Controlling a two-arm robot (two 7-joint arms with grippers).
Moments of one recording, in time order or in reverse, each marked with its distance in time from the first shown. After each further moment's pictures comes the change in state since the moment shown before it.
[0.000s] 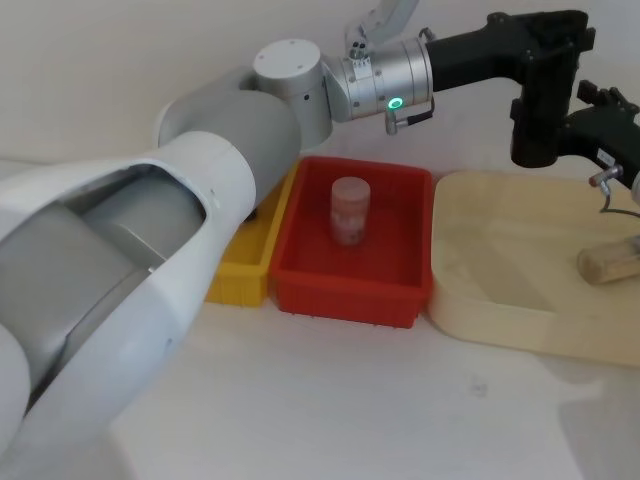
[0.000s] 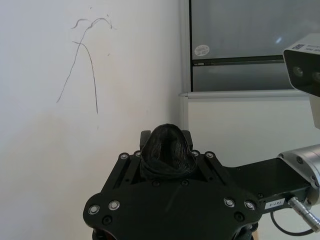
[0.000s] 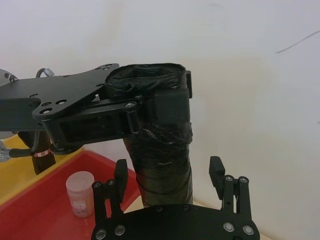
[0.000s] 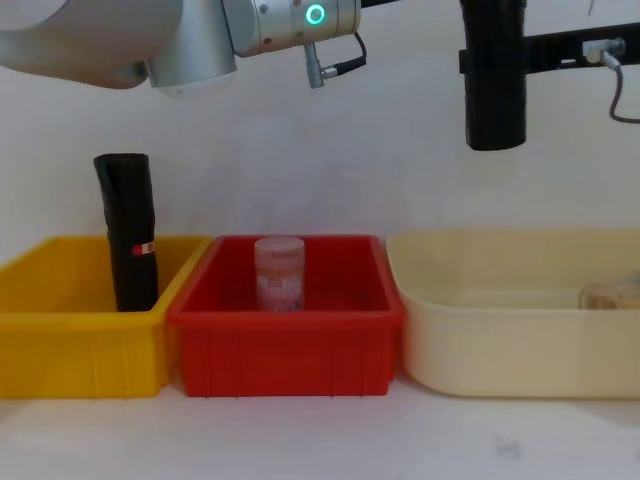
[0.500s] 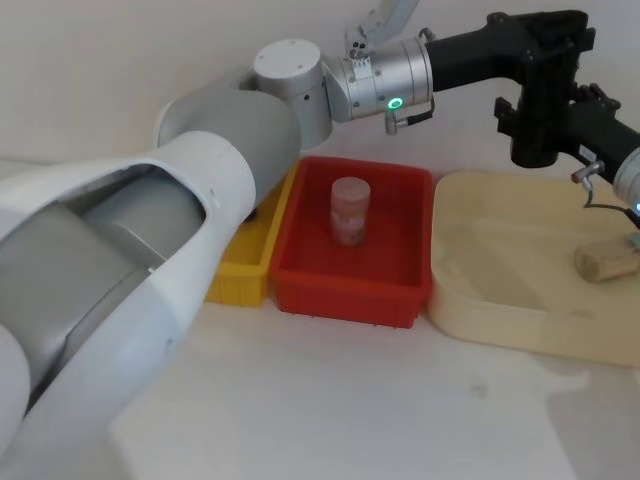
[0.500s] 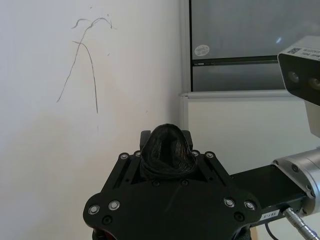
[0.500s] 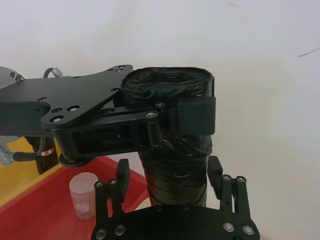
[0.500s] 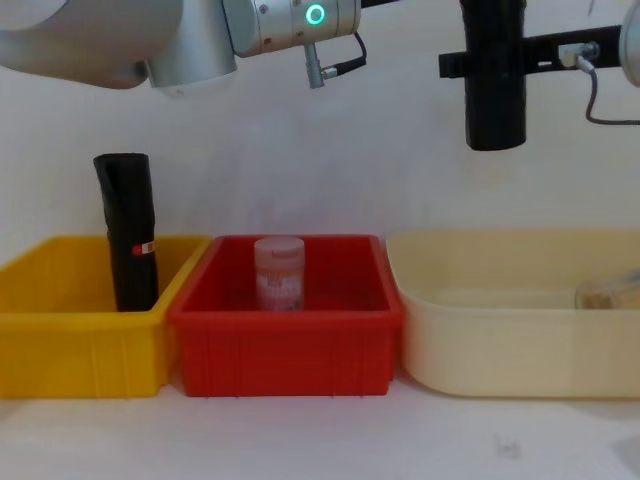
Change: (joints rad) left arm 0.000 0.000 0.000 0.000 0.000 0.000 0.000; right arm 0.034 -0.024 -0.026 0.045 -0.027 -0.013 0.015
